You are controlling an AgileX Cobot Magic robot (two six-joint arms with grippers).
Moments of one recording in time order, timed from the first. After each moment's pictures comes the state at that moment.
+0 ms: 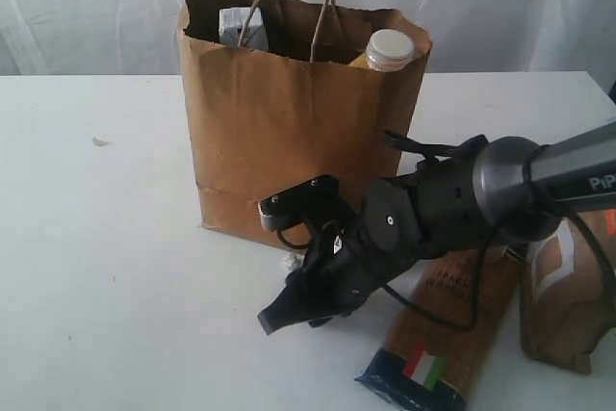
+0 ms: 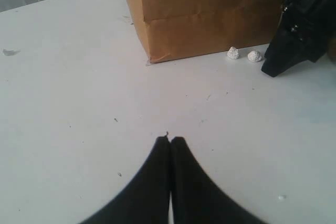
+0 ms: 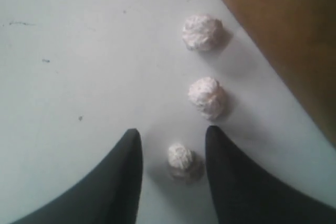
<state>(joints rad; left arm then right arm) -0.52 0.01 0.02 -0.12 0.37 0.19 0.74 1.87 -0.95 0.31 0.28 -0.23</state>
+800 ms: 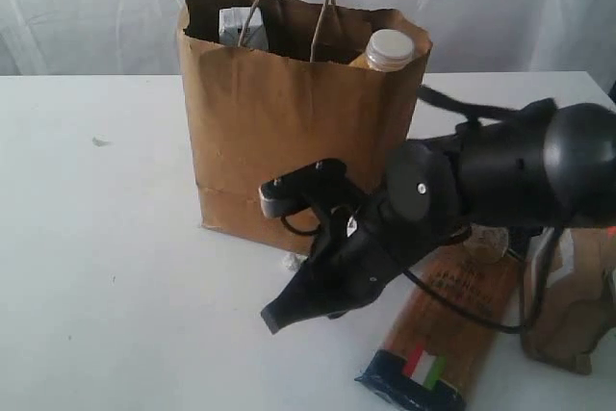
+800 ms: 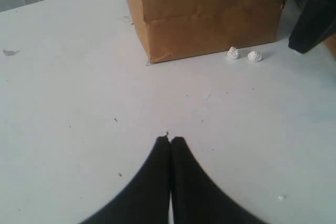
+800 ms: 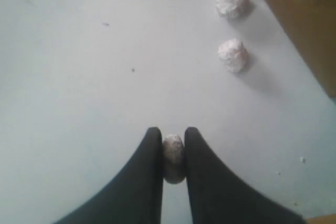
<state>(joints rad) -0.52 0.01 0.02 -0.12 0.37 0.19 0.74 1.70 -0.95 0.31 0.47 -0.23</state>
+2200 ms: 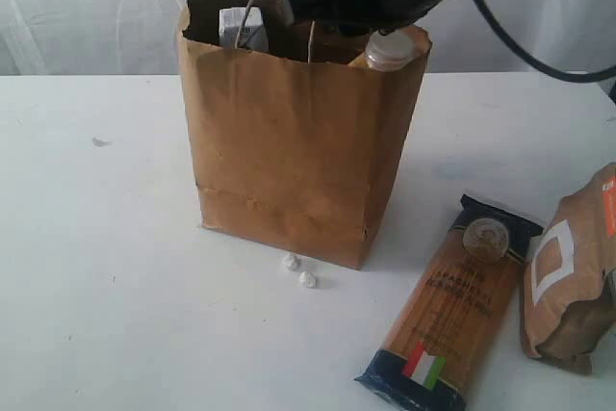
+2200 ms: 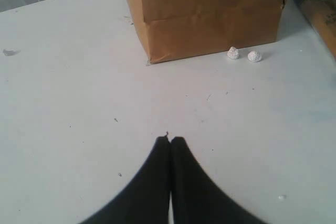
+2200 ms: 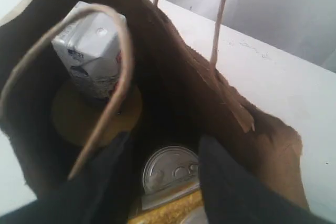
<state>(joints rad) -0.52 0.01 0.02 -0.12 0.37 0.19 0.60 1.56 -1.45 -0.13 0.61 0.15</state>
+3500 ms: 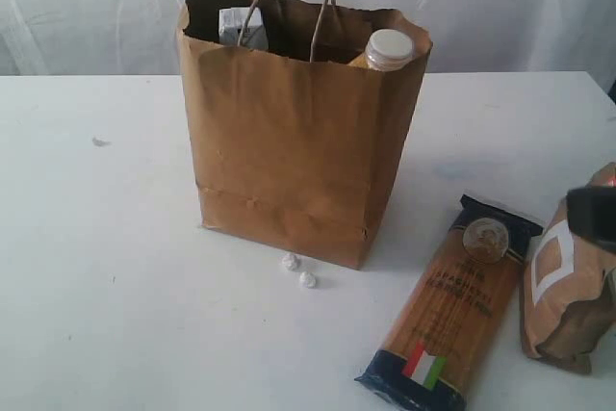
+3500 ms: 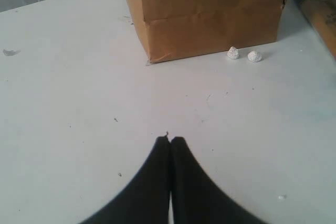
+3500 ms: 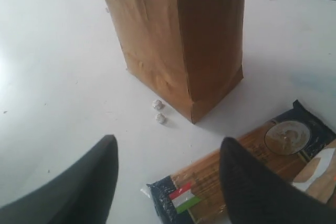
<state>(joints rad) -0.52 0.01 0.02 -0.12 0.37 0.19 0.60 0.52 -0.74 0.05 0.79 0.16</state>
